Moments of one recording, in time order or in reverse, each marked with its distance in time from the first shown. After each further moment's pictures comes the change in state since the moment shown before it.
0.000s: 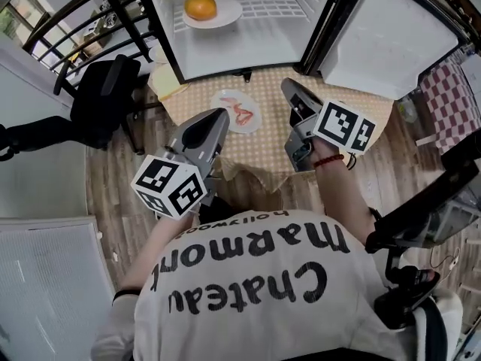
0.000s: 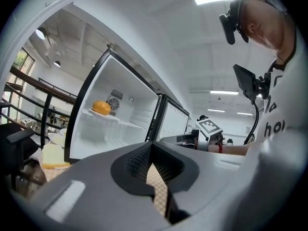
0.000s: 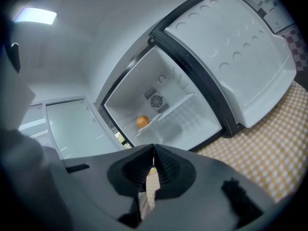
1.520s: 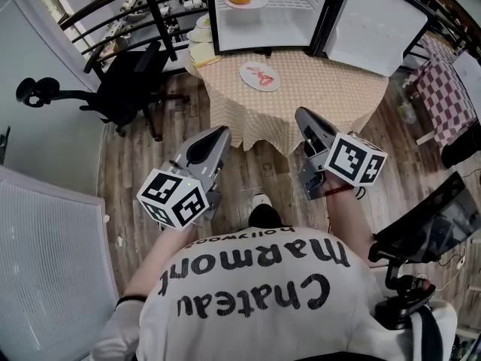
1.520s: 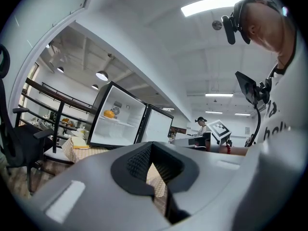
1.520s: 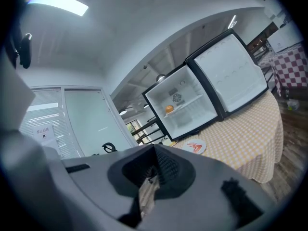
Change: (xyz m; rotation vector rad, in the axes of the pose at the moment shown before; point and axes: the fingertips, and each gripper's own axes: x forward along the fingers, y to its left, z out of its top) left arm -0.230 -0.112 -0.031 0.017 -0.045 0.020; right arm -0.189 0.147 -0.138 -0.135 -0.011 0.023
